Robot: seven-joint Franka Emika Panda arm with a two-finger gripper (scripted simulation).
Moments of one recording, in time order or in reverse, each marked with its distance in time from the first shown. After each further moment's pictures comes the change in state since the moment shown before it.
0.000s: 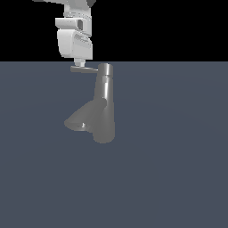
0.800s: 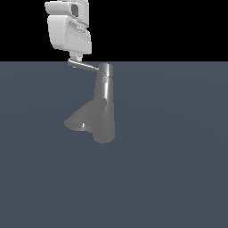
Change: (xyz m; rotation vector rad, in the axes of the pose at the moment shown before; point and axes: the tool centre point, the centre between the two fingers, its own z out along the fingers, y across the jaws) arm 0.008 0.043 -0.018 0.000 0.003 0.019
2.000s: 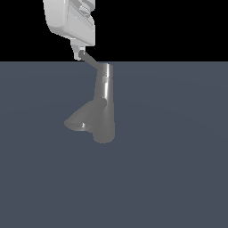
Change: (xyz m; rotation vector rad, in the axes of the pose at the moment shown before) arm 0.038 0.058 -0.024 -0.005 -0.002 -0.023
